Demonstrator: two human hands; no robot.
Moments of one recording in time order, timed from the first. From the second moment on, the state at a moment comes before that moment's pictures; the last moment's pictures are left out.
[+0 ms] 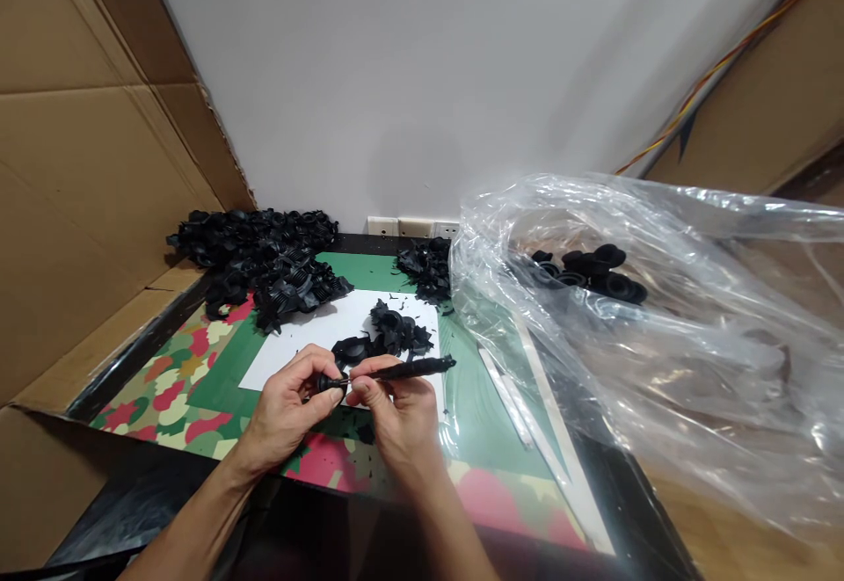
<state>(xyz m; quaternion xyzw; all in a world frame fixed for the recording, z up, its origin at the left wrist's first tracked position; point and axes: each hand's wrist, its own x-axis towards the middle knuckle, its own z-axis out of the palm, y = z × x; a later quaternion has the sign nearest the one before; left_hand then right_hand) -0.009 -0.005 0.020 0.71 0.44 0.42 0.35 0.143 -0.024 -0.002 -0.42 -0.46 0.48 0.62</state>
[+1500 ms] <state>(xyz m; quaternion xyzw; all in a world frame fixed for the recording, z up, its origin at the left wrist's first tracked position) -0.012 -0.004 0.008 0.54 0.43 0.47 0.55 0.133 -0.026 -0.016 -0.48 -0.35 0.61 0.52</state>
